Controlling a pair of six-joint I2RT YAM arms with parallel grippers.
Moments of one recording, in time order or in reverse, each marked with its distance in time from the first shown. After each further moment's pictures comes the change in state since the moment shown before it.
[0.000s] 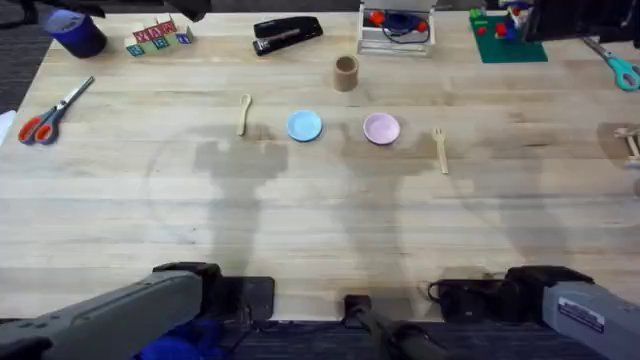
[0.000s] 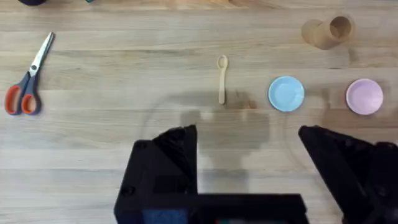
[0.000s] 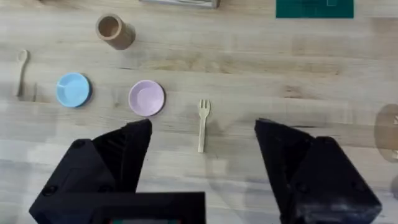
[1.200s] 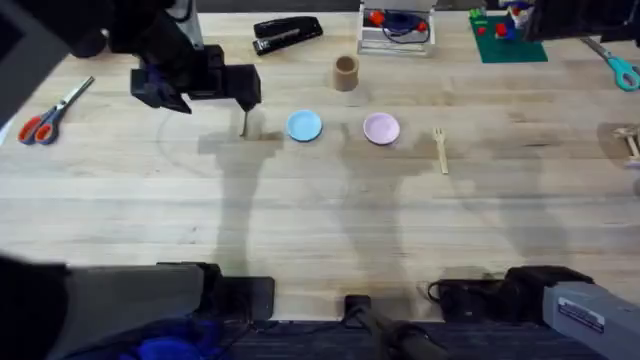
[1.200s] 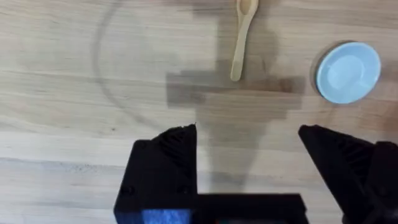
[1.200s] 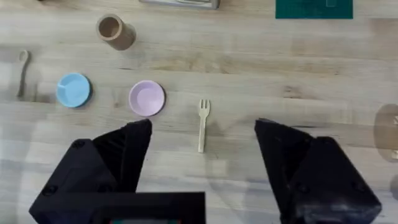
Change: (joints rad) left arm -0.001 0.173 -0.533 0.334 -0.008 -0.093; right arm 0.000 -0.001 0.005 -0.004 0.000 0.000
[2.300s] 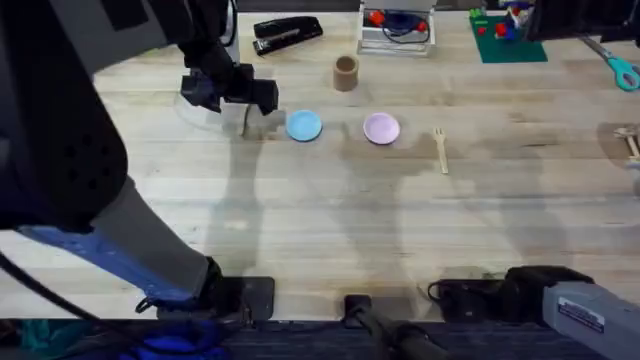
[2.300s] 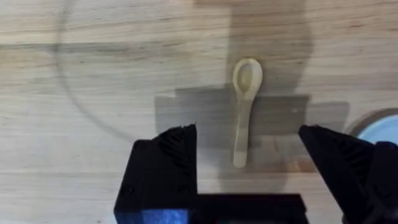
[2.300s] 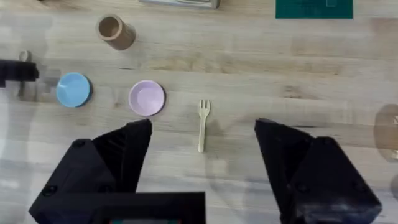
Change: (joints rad) left arm -0.019 0.347 -0.003 0.310 0.000 0.086; right arm 0.000 0.000 0.000 0.000 0.000 0.000
